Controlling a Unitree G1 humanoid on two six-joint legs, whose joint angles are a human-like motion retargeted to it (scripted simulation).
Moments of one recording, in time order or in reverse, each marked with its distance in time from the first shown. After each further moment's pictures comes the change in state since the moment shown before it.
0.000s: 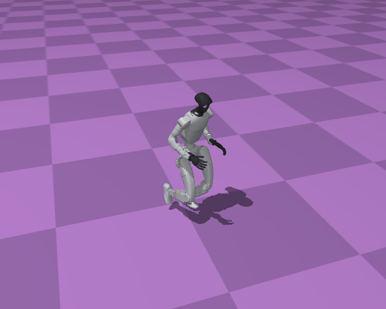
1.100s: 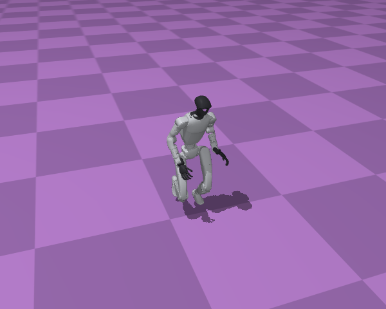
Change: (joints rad) left arm -0.228 0.059 -0.084 0.149 0.017 0.086 0.100; right arm -0.098 0.052 0.145 0.488 -0.067 0.121 0.093; waist 0.038 -0.110 -0.092; left_leg -0.135 0.014 -0.128 0.060 -0.036 -0.073; right_leg -0.042 -0.003 -0.128 -0.025 -0.155 -0.014
